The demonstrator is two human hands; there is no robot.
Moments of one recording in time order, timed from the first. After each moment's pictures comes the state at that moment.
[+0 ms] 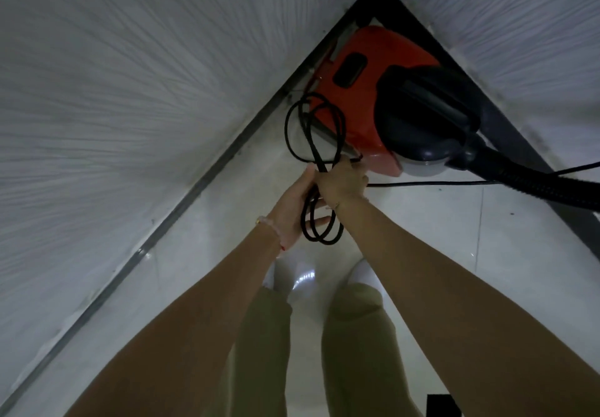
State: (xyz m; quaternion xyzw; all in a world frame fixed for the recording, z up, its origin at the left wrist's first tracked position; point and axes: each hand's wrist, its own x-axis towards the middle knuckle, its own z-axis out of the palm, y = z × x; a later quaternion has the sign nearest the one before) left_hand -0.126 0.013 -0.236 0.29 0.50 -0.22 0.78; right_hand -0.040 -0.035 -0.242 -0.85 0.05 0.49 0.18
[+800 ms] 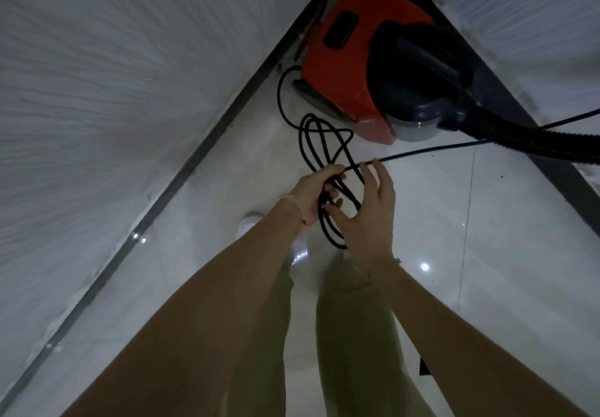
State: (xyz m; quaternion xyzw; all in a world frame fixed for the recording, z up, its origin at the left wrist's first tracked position) left_hand -0.121 -0.023 -0.229 0.23 0.56 -0.28 0.75; right_hand -0.113 -0.139 -0.202 -0.92 -0.10 0.28 0.26
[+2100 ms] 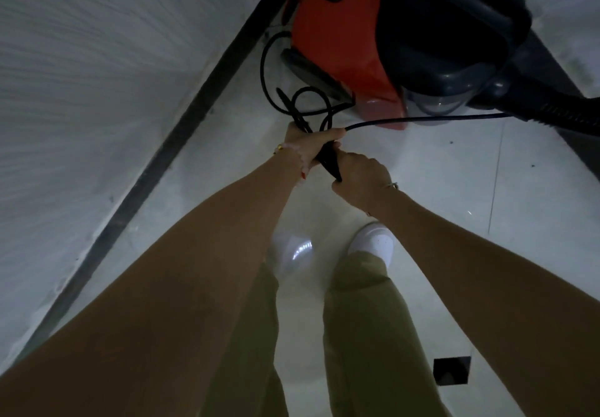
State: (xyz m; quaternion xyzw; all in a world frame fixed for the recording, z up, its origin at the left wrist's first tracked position) left_hand -0.085 -0.008 -0.314 0.33 0.60 -0.18 0.71; right_hand -0.057 -0.119 -0.301 -0.83 -0.29 0.48 -0.02
